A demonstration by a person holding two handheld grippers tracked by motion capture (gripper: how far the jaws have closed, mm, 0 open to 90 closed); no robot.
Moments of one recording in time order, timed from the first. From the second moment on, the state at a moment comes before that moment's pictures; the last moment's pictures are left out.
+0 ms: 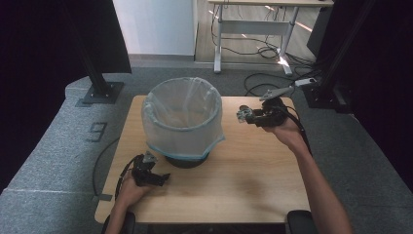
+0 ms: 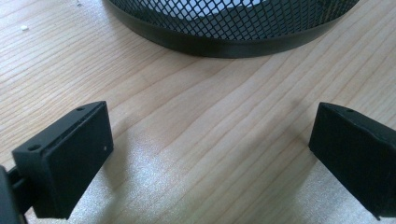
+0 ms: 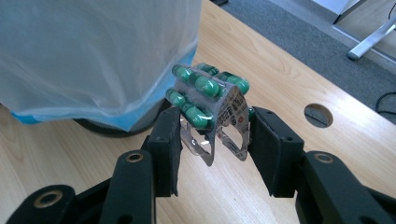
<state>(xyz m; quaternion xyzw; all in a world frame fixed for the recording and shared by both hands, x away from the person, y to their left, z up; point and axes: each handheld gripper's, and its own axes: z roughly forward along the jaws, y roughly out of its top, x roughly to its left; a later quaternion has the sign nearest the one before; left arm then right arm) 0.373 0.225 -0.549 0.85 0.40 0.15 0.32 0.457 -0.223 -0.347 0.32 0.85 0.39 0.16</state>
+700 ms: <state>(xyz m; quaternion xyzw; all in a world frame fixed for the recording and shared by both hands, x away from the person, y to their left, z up) 0.373 0.225 -0.549 0.85 0.40 0.15 0.32 0.453 -0.205 -0.300 0.30 0.85 0.40 0.16</state>
